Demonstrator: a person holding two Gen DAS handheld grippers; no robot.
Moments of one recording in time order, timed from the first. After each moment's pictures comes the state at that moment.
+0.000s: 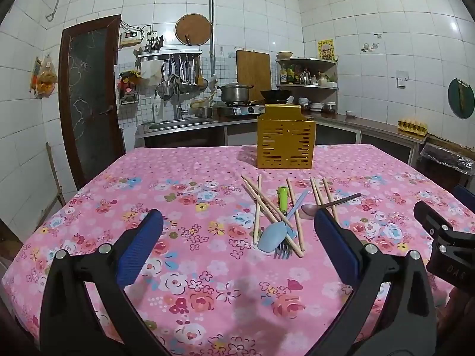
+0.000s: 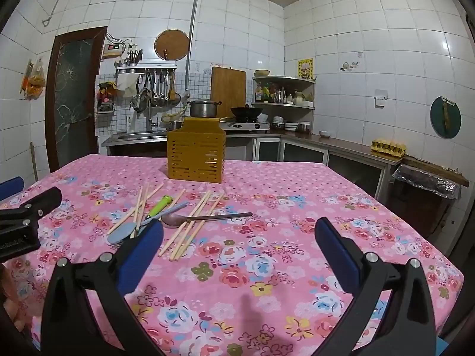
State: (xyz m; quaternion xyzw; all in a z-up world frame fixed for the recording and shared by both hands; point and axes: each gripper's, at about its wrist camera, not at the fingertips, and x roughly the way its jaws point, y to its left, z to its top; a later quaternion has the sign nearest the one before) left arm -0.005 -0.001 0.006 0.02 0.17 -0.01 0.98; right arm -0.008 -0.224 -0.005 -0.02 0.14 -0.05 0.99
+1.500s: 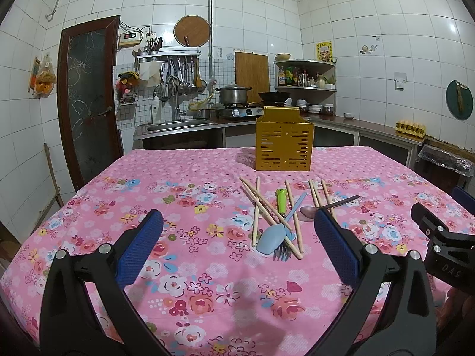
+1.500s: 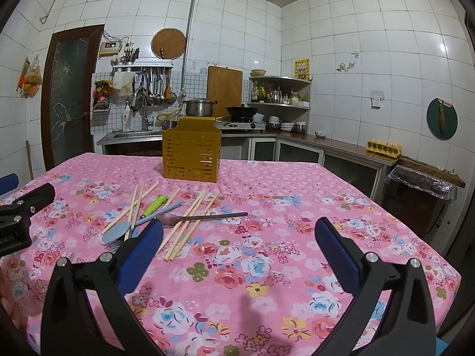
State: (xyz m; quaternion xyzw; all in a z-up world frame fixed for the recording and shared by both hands) left arm -0.004 0.001 0.007 0.02 0.17 -0.01 0.99; right arm -0.005 -0.223 -0.010 -0.02 0.14 -0.07 0.99
